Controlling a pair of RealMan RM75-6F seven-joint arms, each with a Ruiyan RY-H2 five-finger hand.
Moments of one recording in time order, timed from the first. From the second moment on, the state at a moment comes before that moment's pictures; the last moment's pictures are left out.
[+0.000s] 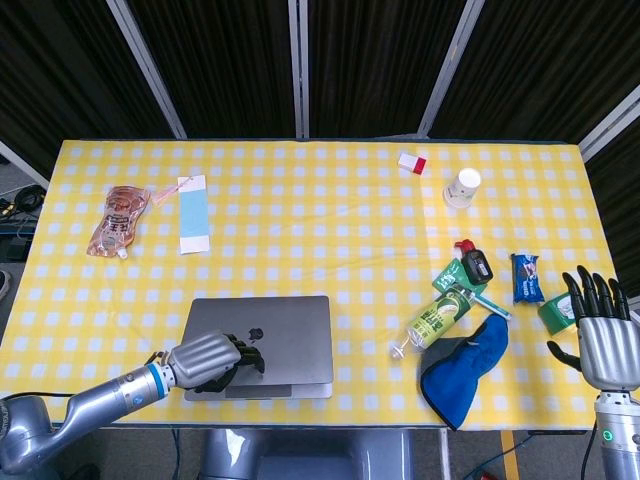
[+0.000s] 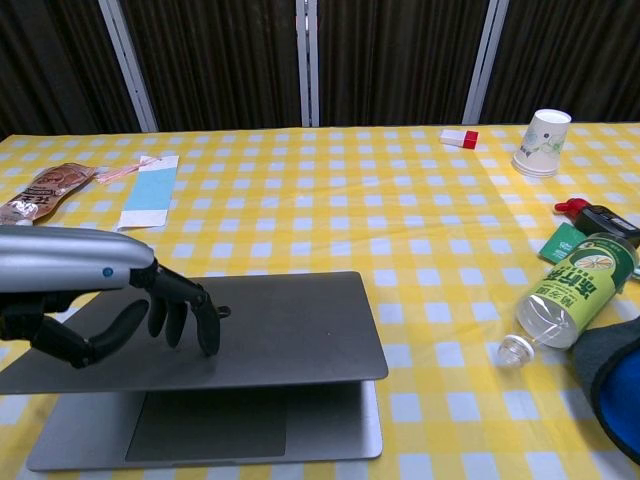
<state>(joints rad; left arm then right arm) -0.72 -1.16 0.05 -1.80 1.83 0.73 -0.26 0.10 -1.21 0.12 -1.50 -1.45 1.52 -0.17</state>
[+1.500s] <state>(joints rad) -0.43 -1.11 0.02 -1.74 1.52 1.30 -0.02 0.09 -1.19 0.12 -1.52 -1.45 1.51 -0.15</state>
